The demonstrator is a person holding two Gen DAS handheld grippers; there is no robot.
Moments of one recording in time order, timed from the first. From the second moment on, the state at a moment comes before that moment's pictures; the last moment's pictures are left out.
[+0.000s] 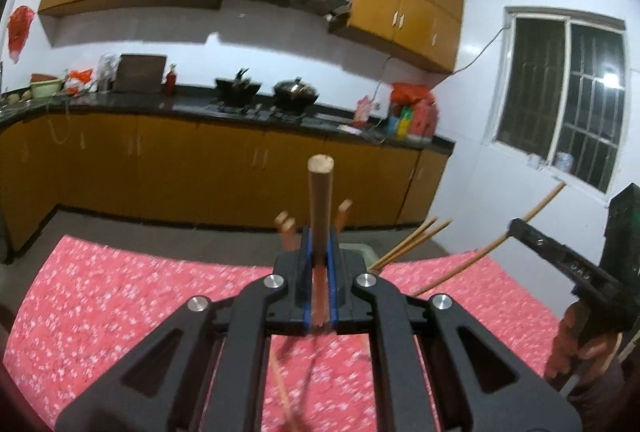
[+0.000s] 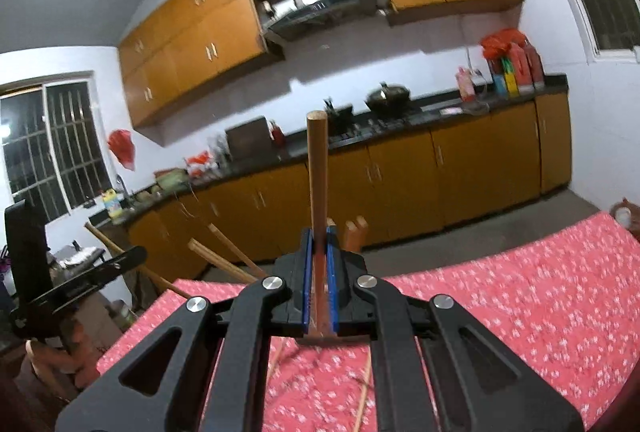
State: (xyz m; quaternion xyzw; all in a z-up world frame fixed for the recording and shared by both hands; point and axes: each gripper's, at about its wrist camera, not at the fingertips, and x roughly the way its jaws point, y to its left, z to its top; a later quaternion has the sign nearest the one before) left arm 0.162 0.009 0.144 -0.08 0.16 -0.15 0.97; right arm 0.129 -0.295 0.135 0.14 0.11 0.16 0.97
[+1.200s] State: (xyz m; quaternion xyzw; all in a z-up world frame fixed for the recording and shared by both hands) left arm 0.247 -0.042 0.123 -0.07 0.16 -0.11 0.98; right arm 0.210 -0.241 0.111 0.07 0.13 0.13 0.98
